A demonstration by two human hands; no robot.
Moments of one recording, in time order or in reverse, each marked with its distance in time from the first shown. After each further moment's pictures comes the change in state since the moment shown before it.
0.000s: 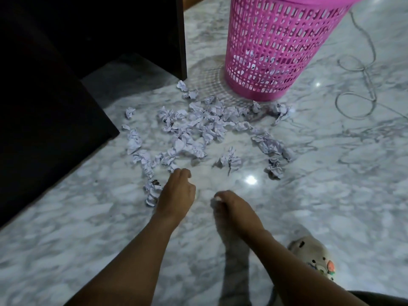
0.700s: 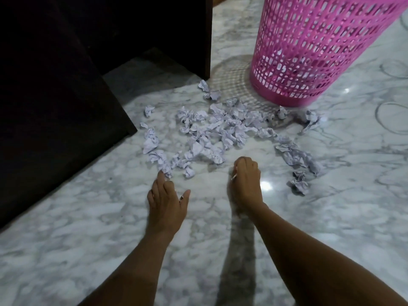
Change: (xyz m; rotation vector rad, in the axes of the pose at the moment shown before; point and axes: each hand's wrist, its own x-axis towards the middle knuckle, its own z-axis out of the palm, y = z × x) left_hand -0.016 -0.063 0.020 0.266 0.186 -0.212; right_hand 0.109 -0.002 0.013 -0.212 0.397 -0.009
